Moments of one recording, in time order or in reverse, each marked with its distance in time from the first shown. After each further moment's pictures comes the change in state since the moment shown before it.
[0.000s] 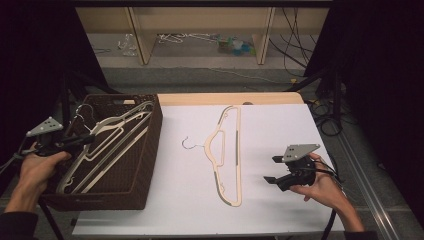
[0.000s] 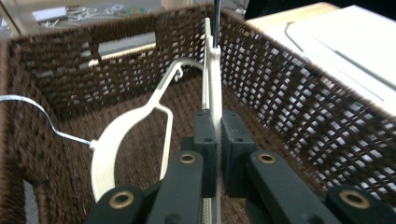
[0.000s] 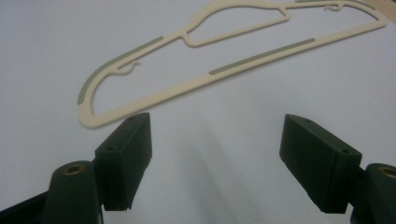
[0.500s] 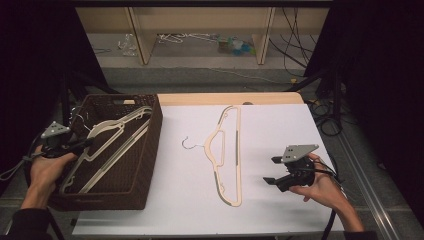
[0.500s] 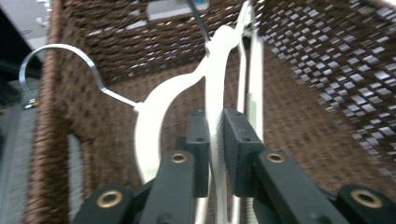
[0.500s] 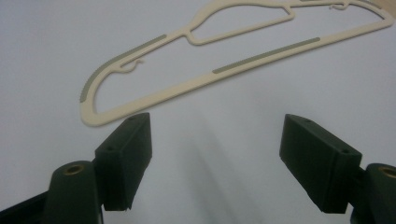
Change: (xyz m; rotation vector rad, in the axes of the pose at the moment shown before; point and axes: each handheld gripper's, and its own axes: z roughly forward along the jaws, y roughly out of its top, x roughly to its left) left arm 0.006 -0.020 0.015 0.104 0.215 -0.083; right arm 0.002 0.000 0.002 0.007 0.008 -0.007
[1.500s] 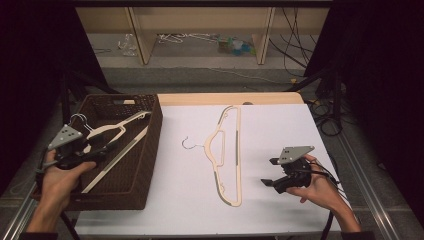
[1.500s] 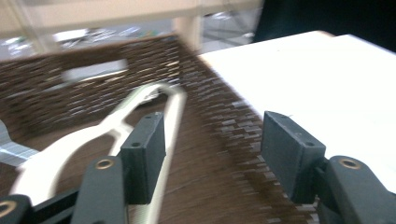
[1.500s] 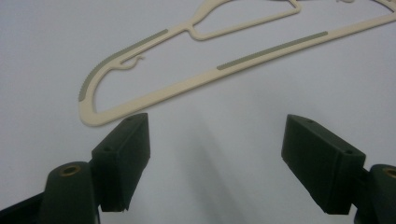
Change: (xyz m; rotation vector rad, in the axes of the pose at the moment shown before) left arm -0.102 0.026 -0.040 -0.194 -0.153 -0.003; right arm 0.004 0.000 0.008 0.015 0.000 0.002
